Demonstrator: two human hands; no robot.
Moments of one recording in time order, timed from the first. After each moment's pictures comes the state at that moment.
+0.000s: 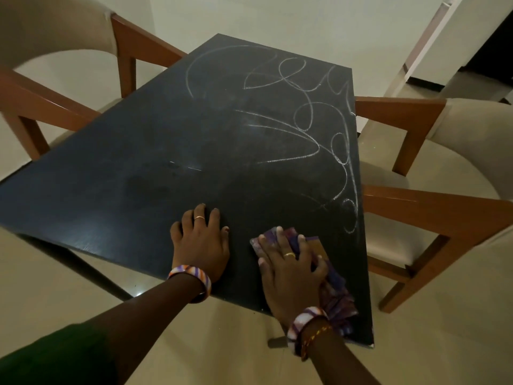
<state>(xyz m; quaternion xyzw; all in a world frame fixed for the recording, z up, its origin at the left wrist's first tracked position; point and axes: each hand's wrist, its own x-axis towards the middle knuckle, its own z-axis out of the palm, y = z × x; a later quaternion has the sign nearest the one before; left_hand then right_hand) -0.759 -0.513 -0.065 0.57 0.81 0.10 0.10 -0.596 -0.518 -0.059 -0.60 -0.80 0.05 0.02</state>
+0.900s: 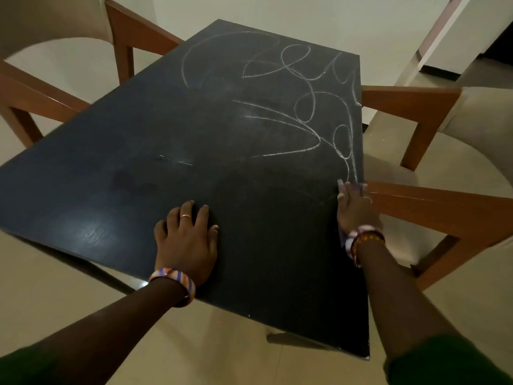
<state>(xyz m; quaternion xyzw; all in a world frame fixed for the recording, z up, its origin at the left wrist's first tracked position) -0.757 -0.512 -0.062 0.56 0.82 0.09 0.09 -0.496 -0.354 -0.061 -0.72 -0.66 0.17 0.12</state>
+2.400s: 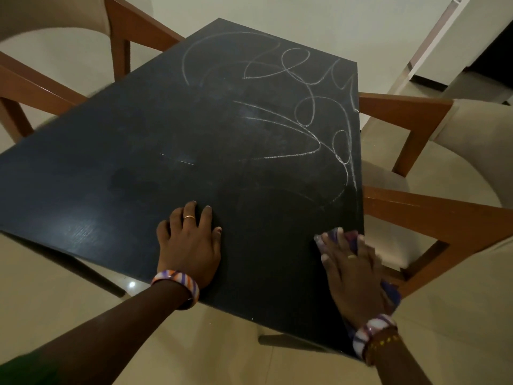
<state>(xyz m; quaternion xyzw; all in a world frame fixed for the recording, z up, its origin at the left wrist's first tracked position) -0.759 -0.511 -0.065 0.58 0.81 0.10 0.10 -0.491 -0.470 -0.055 -0.63 -0.77 0.10 0.01</state>
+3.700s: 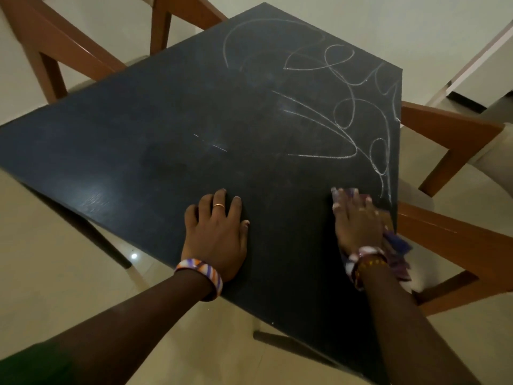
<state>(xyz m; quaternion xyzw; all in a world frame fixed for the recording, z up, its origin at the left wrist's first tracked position) -0.759 -0.513 -0.064 0.57 0.81 0.11 0.12 -0.550 -0.373 -0.056 -0.63 -0.78 0.06 0.01</state>
